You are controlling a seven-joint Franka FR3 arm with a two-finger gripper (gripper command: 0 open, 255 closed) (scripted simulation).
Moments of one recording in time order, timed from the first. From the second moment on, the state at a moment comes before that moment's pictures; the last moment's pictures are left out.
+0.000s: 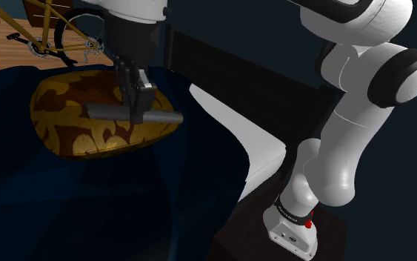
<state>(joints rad) 0.54 0.05 0.40 -1.45 -0.09 1.54 -0.41</state>
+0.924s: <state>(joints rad) 0.56 0.10 0.42 -1.54 -0.11 1.67 -0.35</state>
